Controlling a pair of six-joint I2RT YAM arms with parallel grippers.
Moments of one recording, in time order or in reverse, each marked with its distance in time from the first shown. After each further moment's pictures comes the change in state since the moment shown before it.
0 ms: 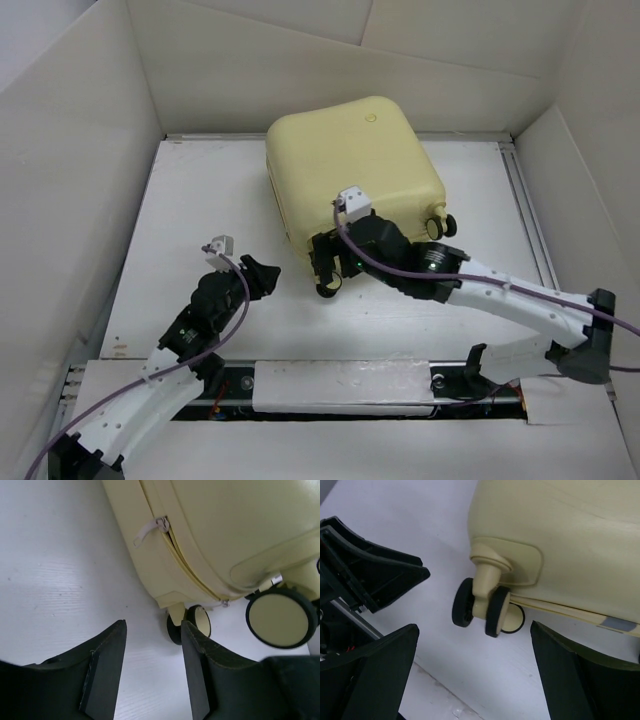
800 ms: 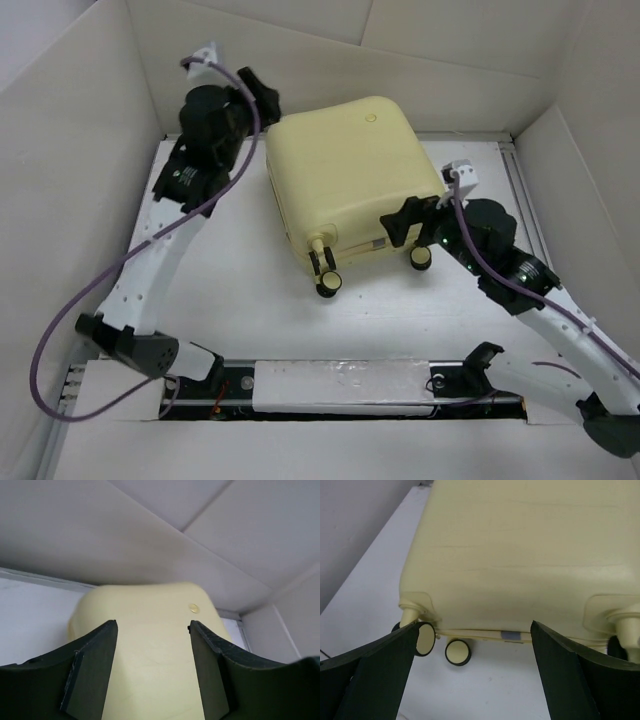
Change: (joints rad) left arm 0.169 0.920 1.418 -0.261 -0.068 0.196; right arm -0.452 -0.407 -0.195 0.109 -0.200 -0.080
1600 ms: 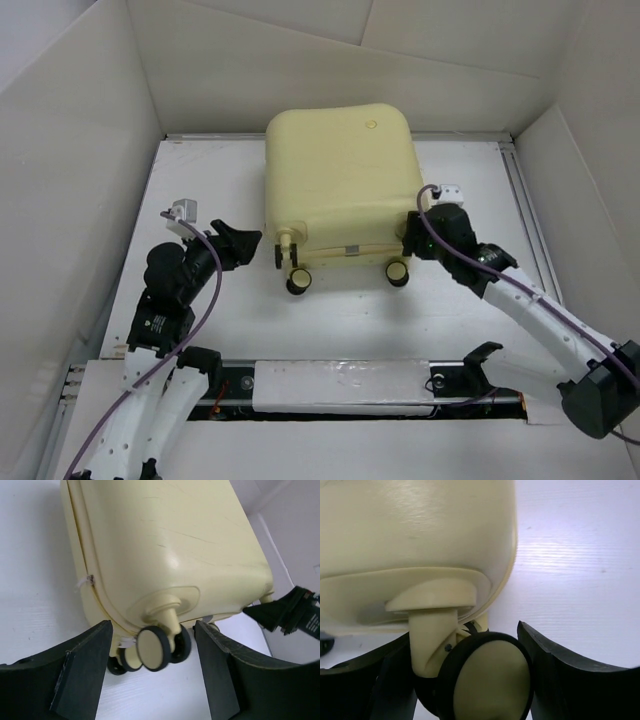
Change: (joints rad) left arm 0.166 -0.853 -1.027 0.060 0.418 -0.091; right arm -0.069 0.183 -0.197 -0.083 0.203 0.088
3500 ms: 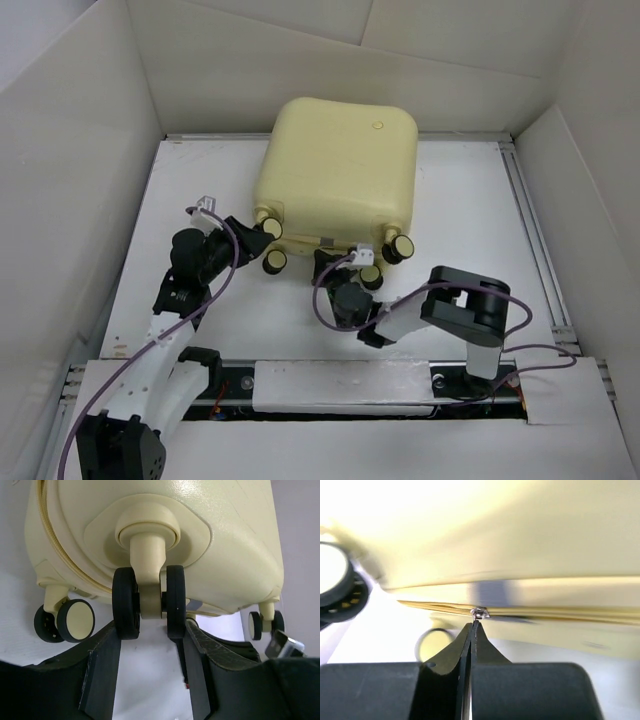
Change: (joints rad) left arm 0.052 0.237 -0.171 0.297 0.162 -0.178; right arm 0.629 0.798 -0.201 1.721 0.613 0.074
